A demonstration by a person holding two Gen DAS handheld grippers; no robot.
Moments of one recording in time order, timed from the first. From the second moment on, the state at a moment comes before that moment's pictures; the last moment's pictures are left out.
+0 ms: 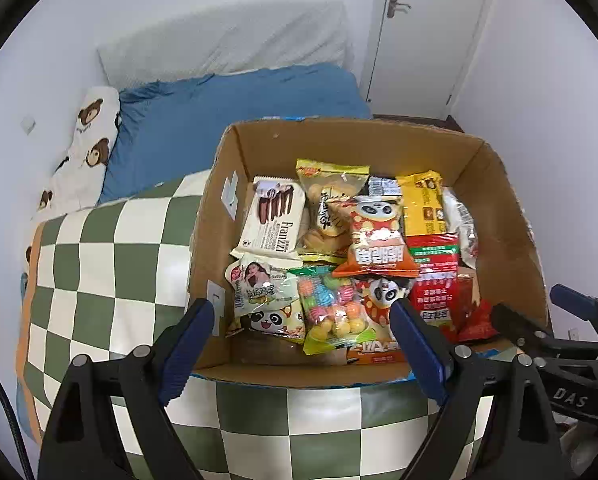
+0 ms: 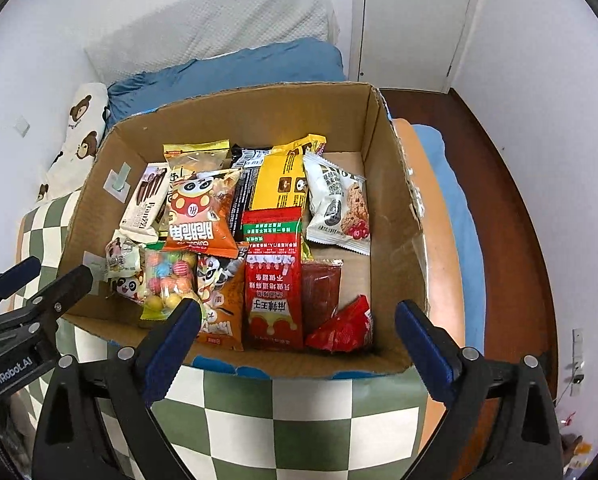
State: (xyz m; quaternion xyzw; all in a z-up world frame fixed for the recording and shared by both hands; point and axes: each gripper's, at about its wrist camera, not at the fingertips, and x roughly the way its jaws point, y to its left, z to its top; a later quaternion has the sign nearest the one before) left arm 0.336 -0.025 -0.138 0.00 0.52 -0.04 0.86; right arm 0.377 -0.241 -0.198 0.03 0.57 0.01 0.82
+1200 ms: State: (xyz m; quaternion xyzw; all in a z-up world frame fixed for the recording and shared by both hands) left arm 0.157 0.001 -0.013 -0.03 0.43 -0.03 0.90; right arm 0.172 -0.243 -0.019 0.02 0.42 0.04 0.91
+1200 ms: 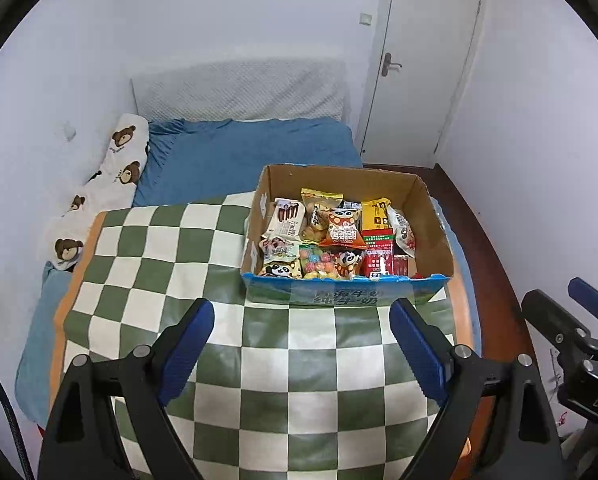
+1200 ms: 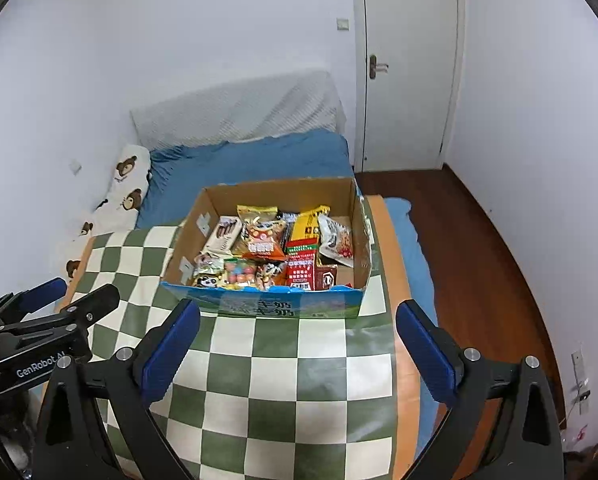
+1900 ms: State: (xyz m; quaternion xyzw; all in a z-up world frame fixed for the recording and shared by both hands) left arm 0.109 0.001 0.015 -0.02 0.41 -0.03 0.91; right arm 0.121 -0.242 0.010 0.02 0.40 0.04 0.91
